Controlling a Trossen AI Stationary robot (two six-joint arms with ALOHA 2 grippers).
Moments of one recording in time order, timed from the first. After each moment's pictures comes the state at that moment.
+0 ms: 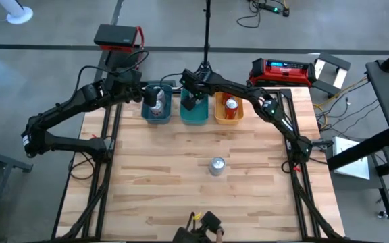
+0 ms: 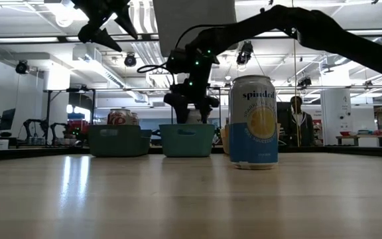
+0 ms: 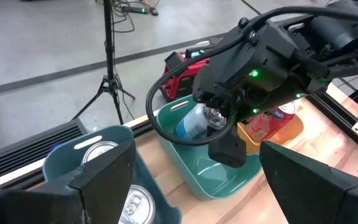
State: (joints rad) left arm 0.50 1.07 1.19 -0.67 -0.25 -0.43; right arm -0.47 2.47 2.33 -1.02 0.18 0.18
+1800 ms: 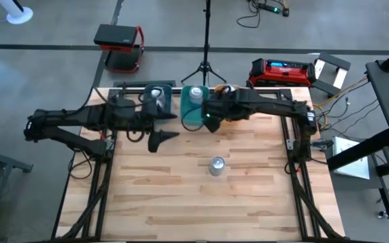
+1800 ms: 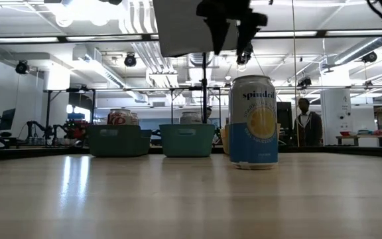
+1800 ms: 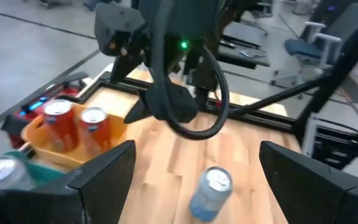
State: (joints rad) left arm -0.01 1.10 1.19 -0.40 -0.12 -0.23; right arm -0.11 1.95 2.11 -1.51 0.47 0.67
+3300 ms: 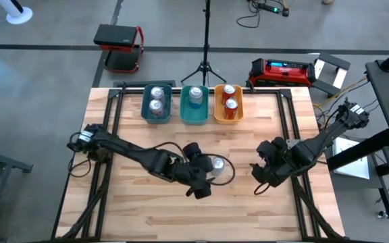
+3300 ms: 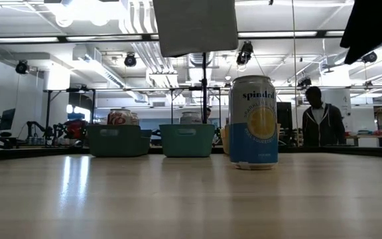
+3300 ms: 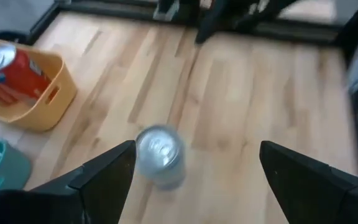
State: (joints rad) left arm -0.37 1.89 1.81 -0.74 -0.49 -0.43; right arm 0.60 1.23 1.03 -1.17 0.52 1.22
